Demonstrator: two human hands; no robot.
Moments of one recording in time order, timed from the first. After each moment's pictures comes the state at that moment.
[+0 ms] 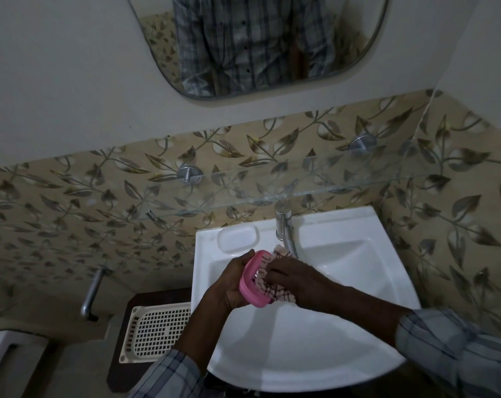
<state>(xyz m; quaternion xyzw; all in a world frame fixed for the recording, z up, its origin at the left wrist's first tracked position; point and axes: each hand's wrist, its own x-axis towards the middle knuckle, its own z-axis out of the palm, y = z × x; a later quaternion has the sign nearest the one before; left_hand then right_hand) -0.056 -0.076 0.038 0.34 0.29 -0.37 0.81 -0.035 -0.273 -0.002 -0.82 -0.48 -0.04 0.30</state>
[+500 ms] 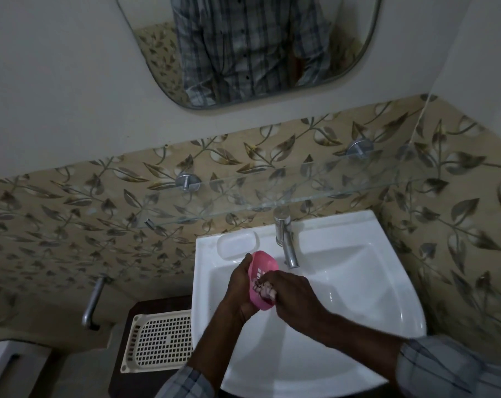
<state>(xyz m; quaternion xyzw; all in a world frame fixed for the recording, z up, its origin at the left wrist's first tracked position) -0.060 -0.103 0.041 0.39 0.33 -0.25 0.82 -0.063 -0.243 0.005 -0.88 -0.30 -0.06 0.37</state>
